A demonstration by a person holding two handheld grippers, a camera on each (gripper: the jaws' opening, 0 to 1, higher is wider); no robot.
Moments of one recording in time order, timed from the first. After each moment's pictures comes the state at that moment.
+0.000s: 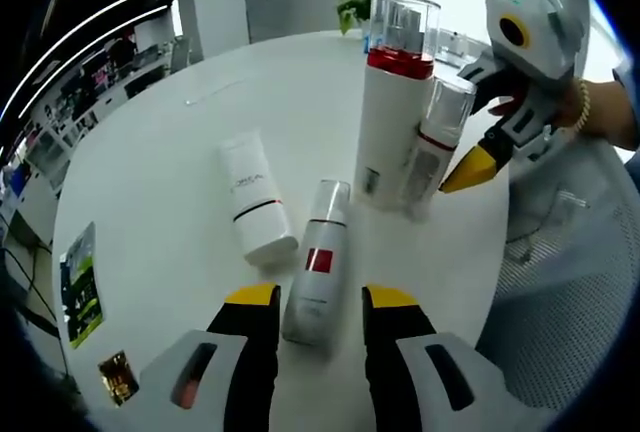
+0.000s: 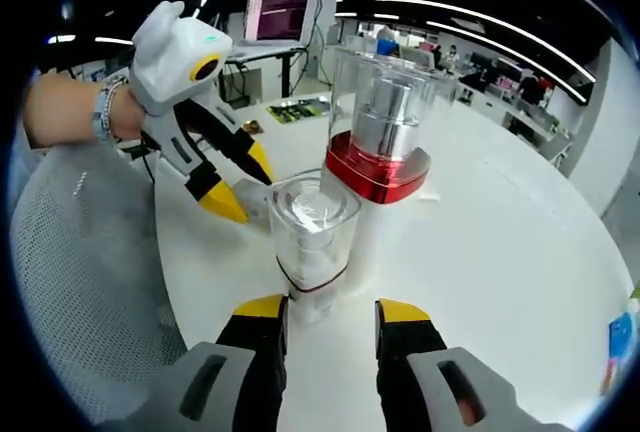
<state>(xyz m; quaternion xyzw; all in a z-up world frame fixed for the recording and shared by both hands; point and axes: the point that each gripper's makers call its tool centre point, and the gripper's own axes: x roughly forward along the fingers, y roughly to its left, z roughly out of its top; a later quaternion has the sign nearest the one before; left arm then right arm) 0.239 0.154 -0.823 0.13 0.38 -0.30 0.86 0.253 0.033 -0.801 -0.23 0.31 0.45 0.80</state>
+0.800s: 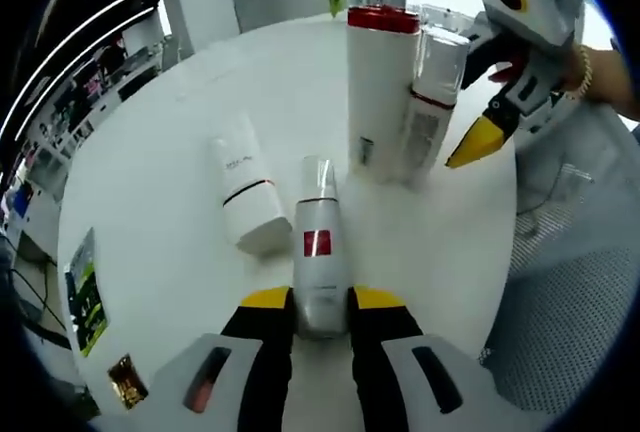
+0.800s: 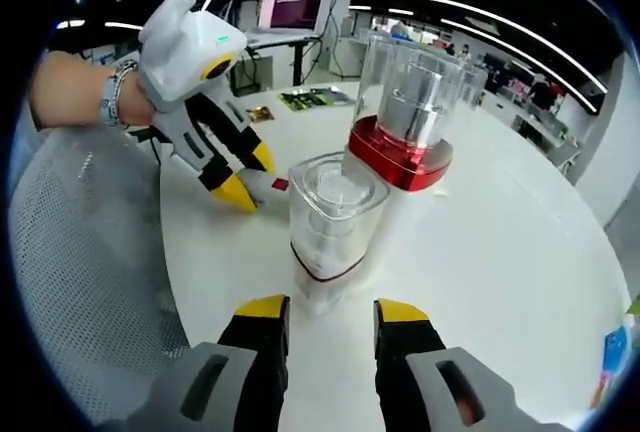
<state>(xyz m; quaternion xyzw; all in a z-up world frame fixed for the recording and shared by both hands) 0.235 0.156 -0.832 0.19 0.39 -0.30 0.85 0.247 0.032 -0.808 -0.26 0.31 0.47 0.79</state>
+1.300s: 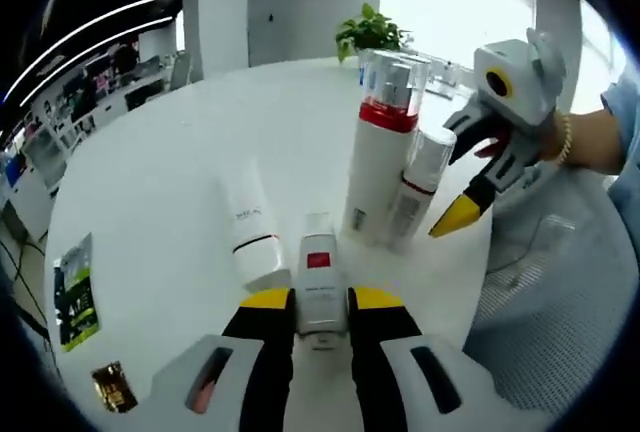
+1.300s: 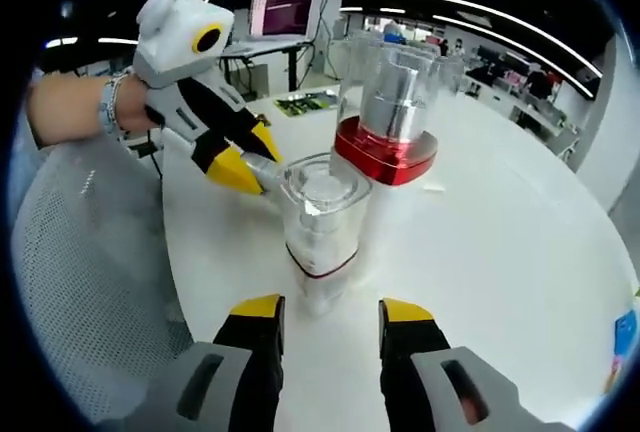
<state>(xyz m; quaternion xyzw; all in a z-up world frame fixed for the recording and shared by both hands) 0.246 0.145 -0.787 0.06 0.33 -0.32 0.89 0.249 0.025 -0.802 -0.22 0.32 0.46 0.80</state>
